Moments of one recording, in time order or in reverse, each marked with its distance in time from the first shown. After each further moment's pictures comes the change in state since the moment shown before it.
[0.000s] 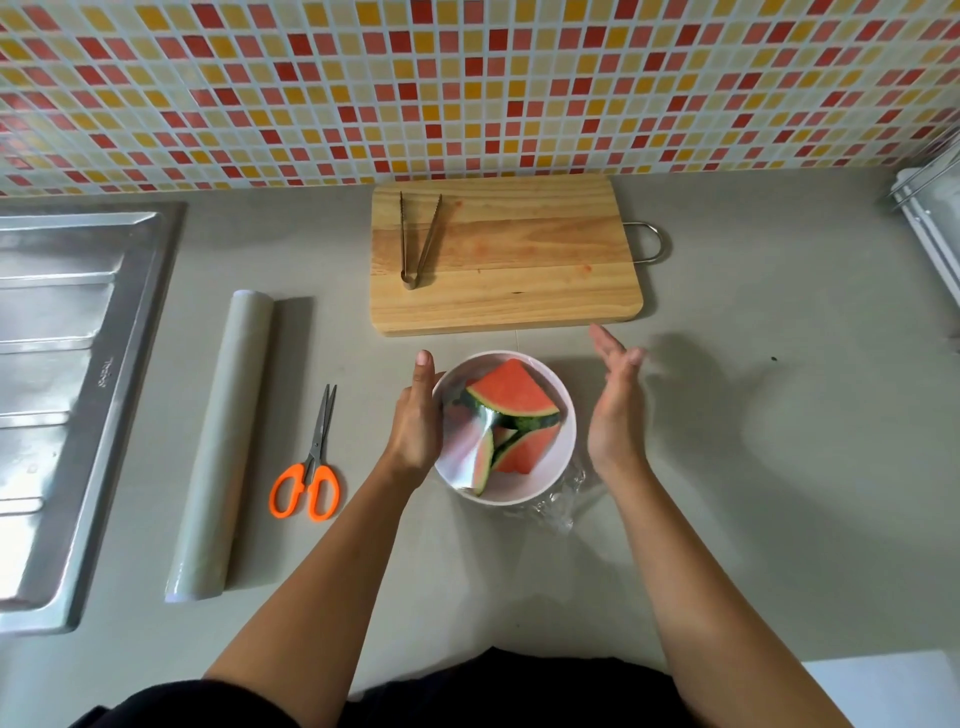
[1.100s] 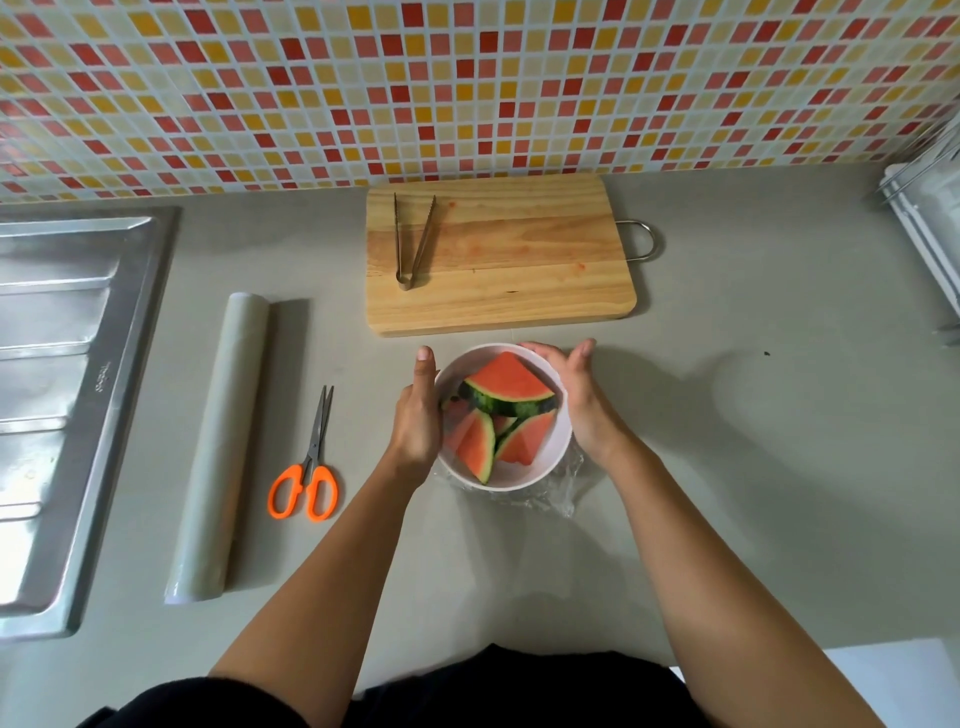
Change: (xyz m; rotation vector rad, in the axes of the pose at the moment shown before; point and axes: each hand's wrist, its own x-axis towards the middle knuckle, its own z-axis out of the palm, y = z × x) left_hand 0.001 -0.002 0.004 0.051 0.058 -0.043; right_hand 0.004 -0.009 0.004 -0.047 -0.515 0.148
